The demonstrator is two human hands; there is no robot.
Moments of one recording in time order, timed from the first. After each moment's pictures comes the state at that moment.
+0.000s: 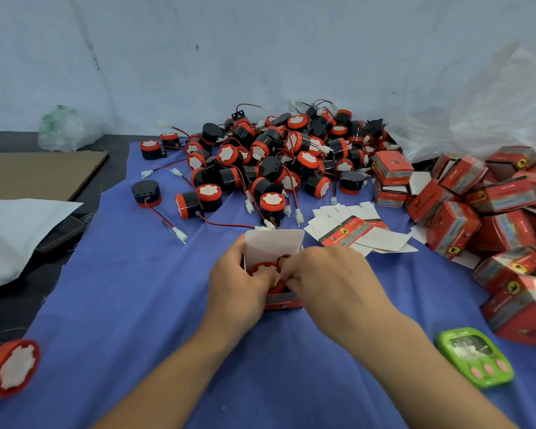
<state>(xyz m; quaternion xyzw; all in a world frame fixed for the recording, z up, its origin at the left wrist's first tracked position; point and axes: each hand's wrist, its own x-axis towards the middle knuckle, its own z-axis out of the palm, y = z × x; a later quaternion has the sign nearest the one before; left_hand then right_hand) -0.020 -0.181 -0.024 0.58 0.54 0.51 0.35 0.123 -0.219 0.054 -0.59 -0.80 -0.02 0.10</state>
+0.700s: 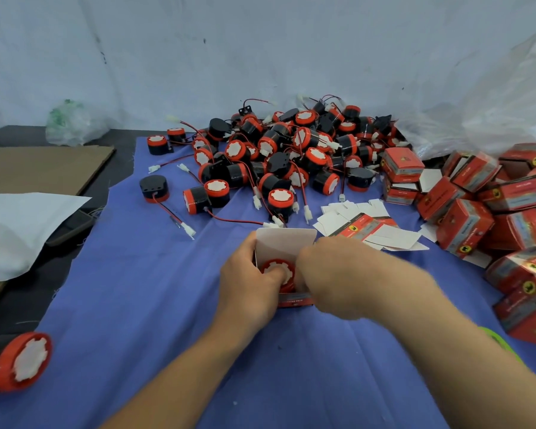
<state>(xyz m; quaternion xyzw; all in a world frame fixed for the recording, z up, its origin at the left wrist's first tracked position) -0.019 -0.183 -0.022 0.58 0.55 0.50 0.34 0.115 -0.199 0.078 -0.52 -0.84 0.00 -0.17</state>
